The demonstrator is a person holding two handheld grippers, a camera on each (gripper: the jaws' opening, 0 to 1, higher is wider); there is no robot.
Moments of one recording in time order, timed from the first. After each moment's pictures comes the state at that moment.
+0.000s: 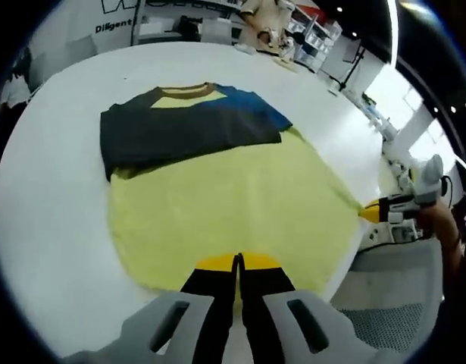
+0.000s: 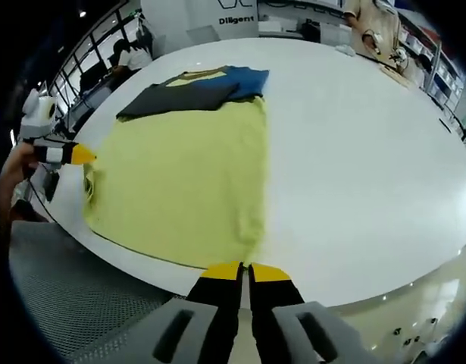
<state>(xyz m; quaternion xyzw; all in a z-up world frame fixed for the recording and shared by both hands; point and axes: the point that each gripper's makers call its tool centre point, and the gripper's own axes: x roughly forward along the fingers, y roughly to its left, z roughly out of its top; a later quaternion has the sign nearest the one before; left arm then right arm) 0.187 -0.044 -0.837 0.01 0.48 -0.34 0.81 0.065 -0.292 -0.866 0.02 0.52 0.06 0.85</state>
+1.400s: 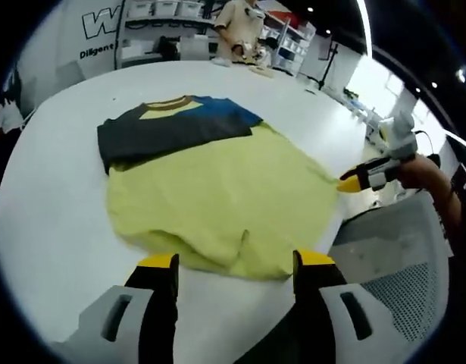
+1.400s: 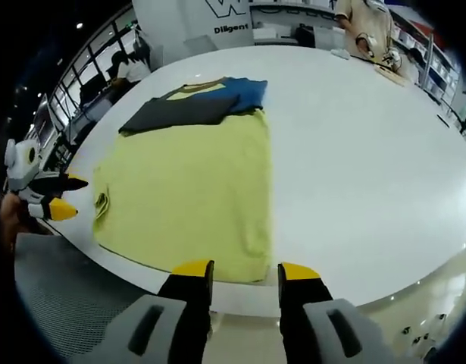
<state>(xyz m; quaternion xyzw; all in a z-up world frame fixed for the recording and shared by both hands) 0.132 -0.025 -0.830 0.04 0.43 -0.37 0.82 0.075 -0.284 -0.857 0.04 0.50 0.06 0.87</state>
